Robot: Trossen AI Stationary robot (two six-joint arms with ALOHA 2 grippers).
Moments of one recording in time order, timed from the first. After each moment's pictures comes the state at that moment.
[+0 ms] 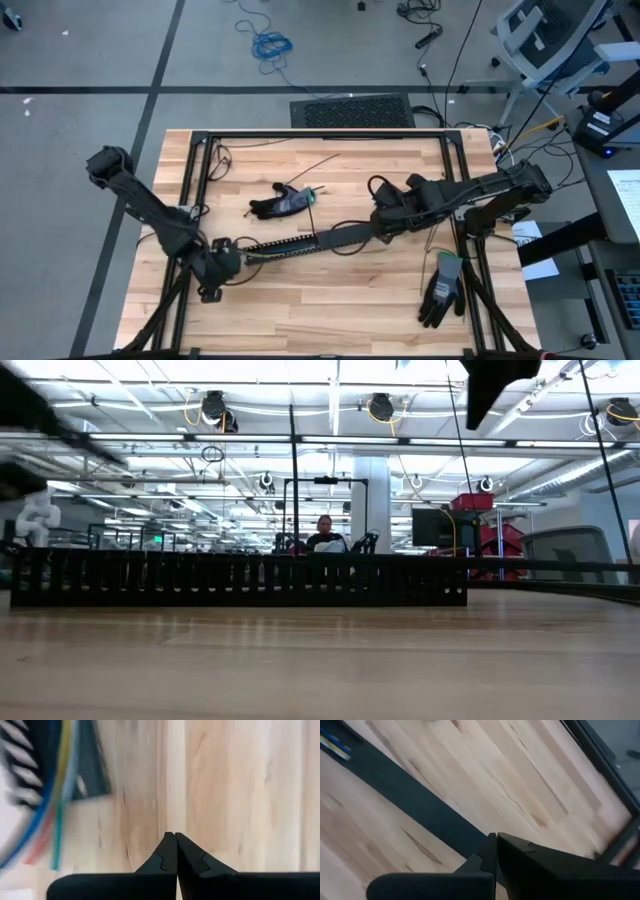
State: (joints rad) left arm -0.78 1.11 0.57 -0.65 -0.07 -0.77; right arm 0.26 1.52 1.51 -1.45 0.46 0.91
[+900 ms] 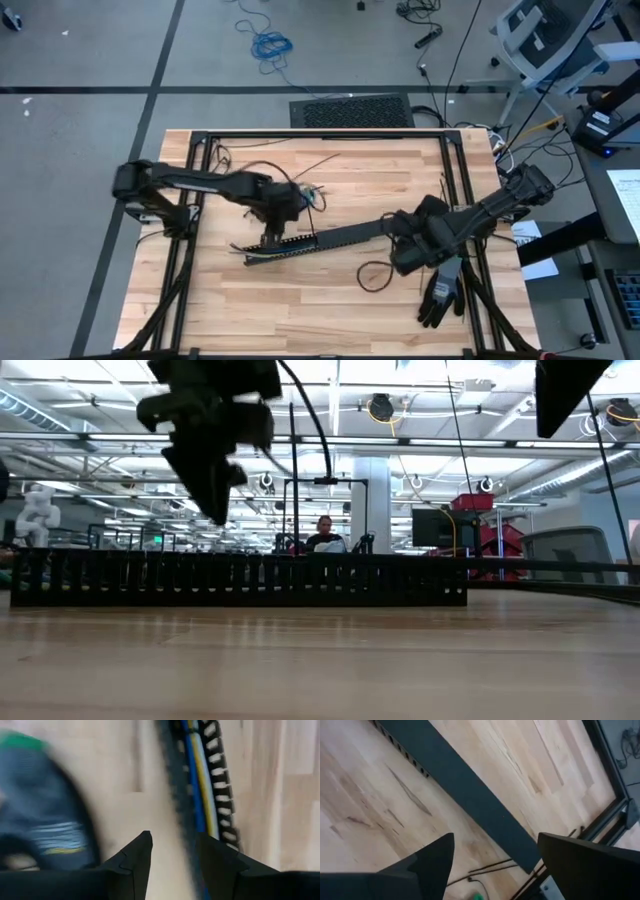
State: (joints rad) left arm 0.05 1.53 1.10 -0.84 0.19 0.06; right arm 0.50 1.52 1.38 -1.57 0.46 1.09
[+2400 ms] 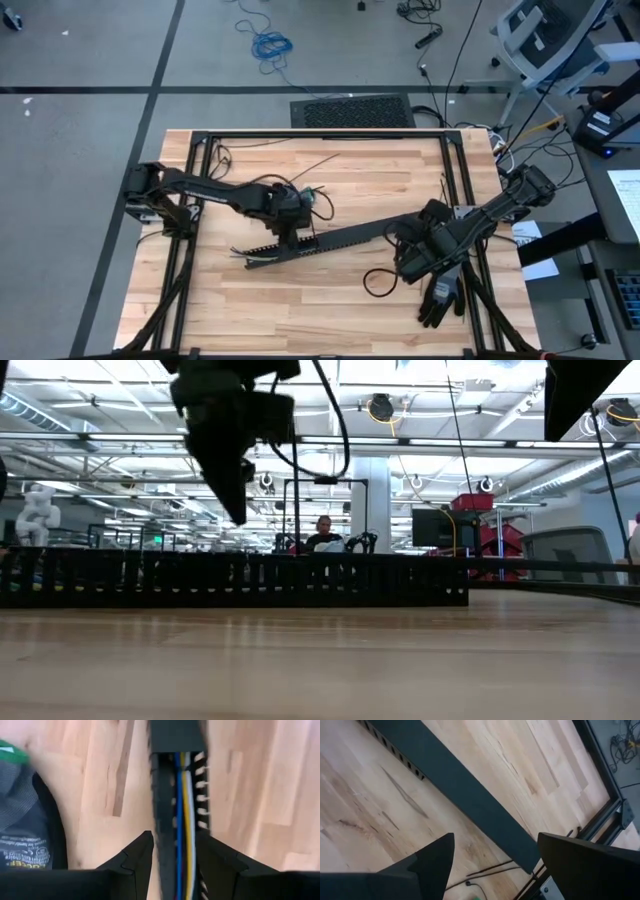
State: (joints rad) left arm -0.05 1.63 1.18 -0.77 0.12 -0.23; right arm 0.55 1.52 1.34 -1.57 0.50 1.17
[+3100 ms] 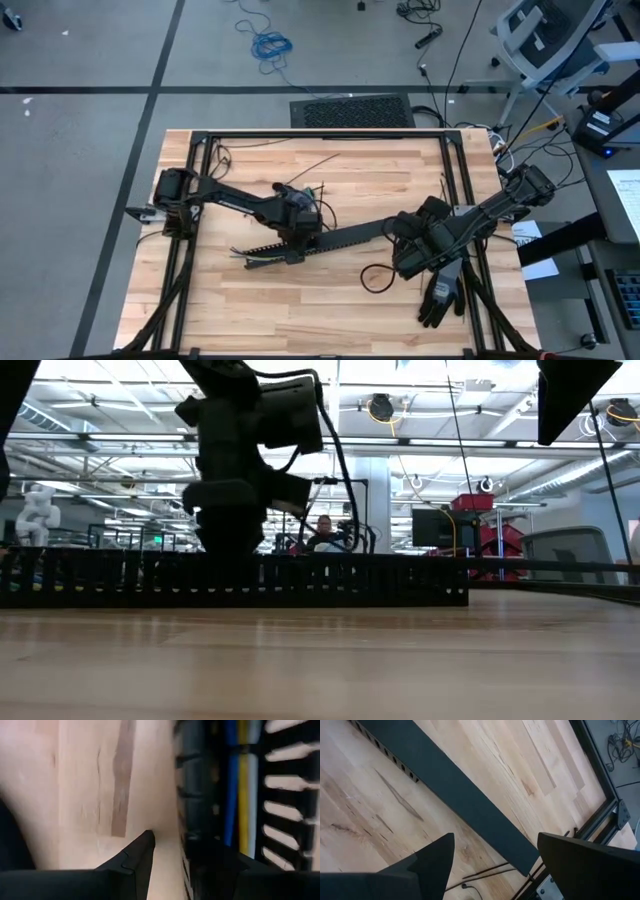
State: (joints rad) left arm -0.06 1.86 1.16 -0.68 0.05 -0.19; right arm 0.53 1.52 1.34 -1.57 0.50 1.14
